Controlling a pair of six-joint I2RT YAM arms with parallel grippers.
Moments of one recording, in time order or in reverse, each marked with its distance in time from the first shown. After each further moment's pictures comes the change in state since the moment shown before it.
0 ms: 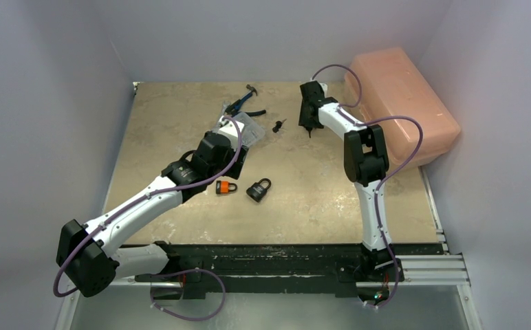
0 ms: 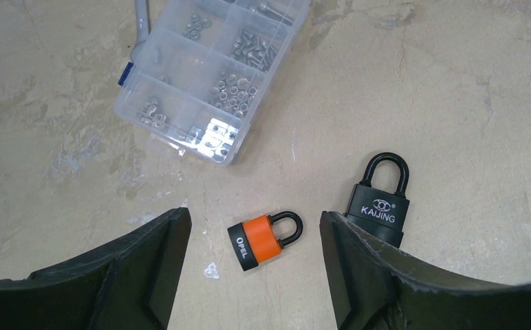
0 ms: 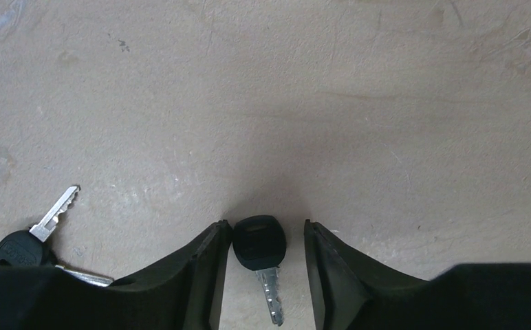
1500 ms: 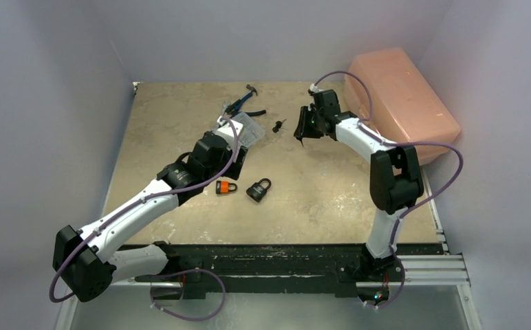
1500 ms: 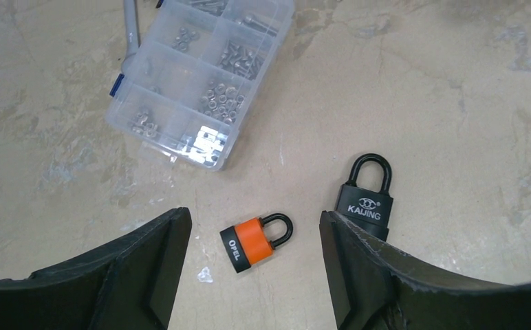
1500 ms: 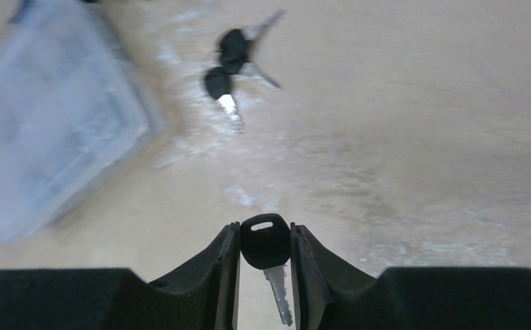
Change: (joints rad) left arm 0.000 -0.028 -0.005 0.004 0.022 0.008; right arm 0.014 -0.433 -0.485 0.170 -0.392 -0.042
